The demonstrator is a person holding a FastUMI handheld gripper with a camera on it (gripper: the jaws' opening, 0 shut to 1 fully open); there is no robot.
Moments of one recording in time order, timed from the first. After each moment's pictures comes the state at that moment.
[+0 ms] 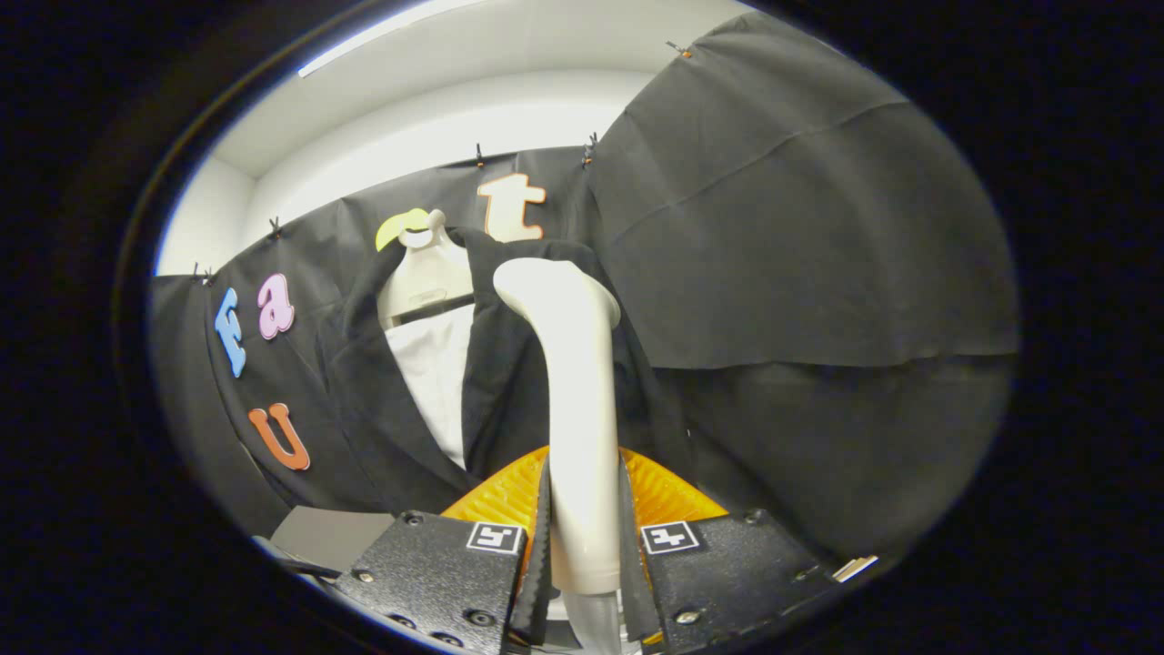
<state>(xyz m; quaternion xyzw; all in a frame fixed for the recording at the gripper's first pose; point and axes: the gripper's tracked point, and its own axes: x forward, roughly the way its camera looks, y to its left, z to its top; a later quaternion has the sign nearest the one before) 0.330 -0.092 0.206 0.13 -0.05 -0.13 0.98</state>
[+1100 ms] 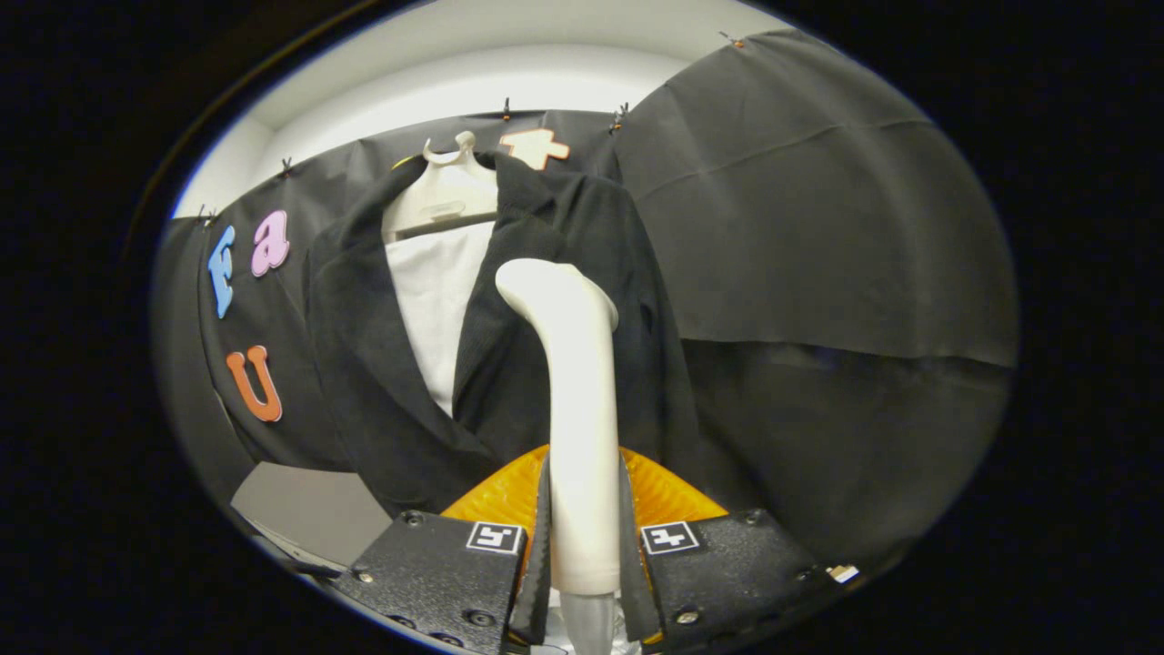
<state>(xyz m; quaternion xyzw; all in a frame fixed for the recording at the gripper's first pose) 0.364 -0.070 0.134 0.07 0.02 -0.15 0.99</state>
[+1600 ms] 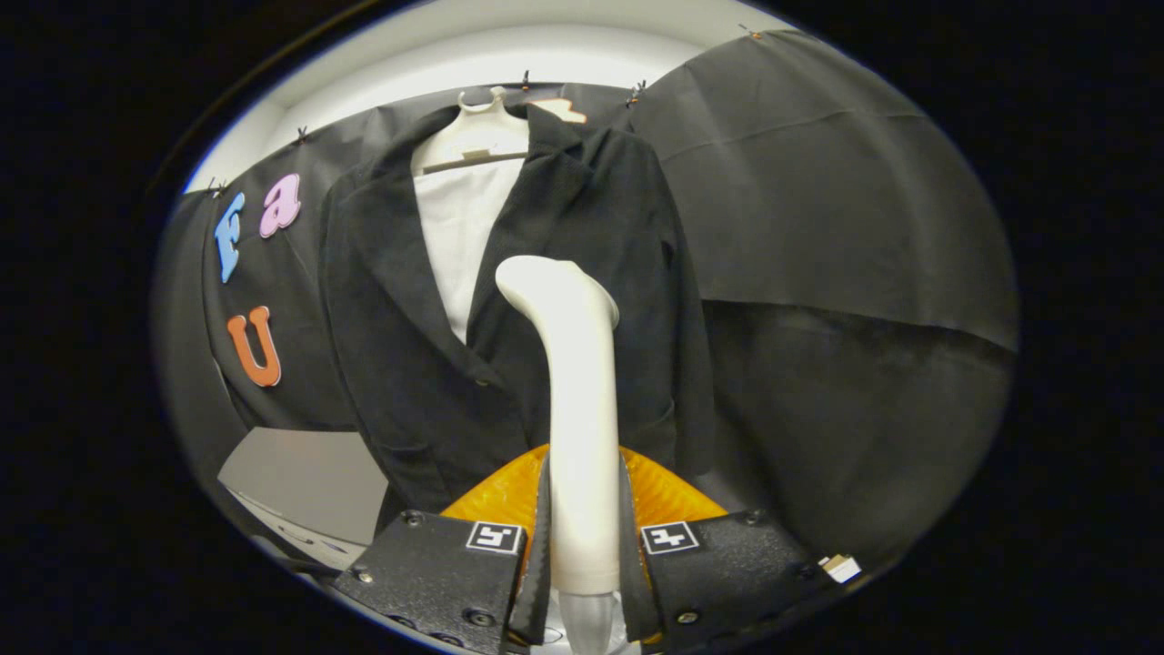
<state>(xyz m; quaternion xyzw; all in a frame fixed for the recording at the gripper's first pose) 0.365 -0.048 0.073 0.06 0.07 -0.15 0.98</state>
